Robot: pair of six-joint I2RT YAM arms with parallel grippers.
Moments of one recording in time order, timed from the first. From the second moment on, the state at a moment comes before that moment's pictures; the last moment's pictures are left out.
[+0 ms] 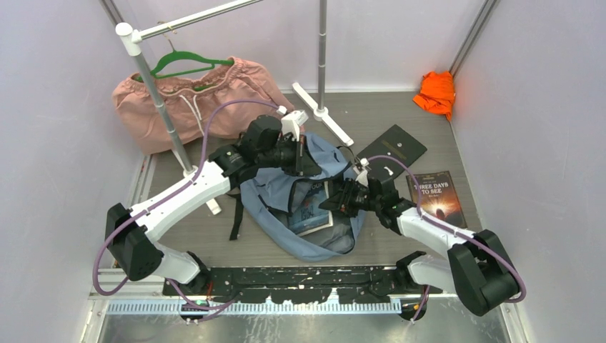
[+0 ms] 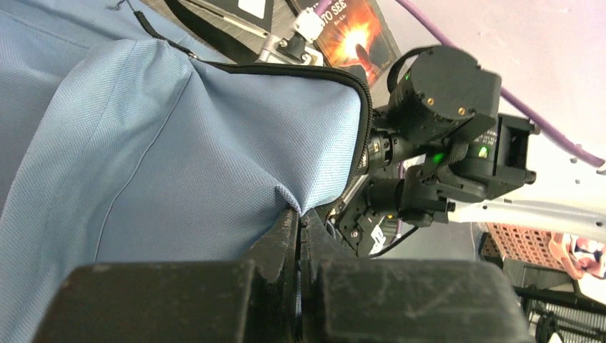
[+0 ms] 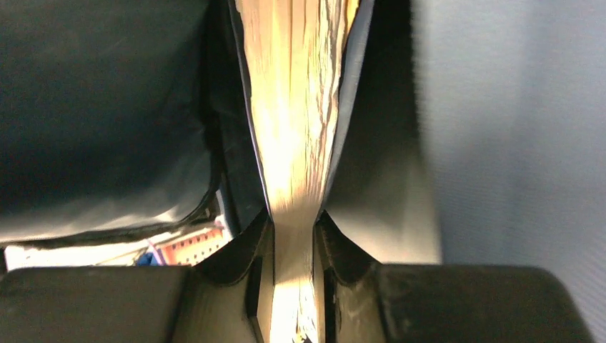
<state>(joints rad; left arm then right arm) -0.78 1.42 1.29 -0.35 0.35 -0.59 0.45 1.16 0.38 0.20 -0.57 1.03</state>
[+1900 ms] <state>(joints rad) -0.74 1.34 1.13 -0.17 0.57 -0.61 0.81 0.98 0.38 -0.33 -0.08 1.01</state>
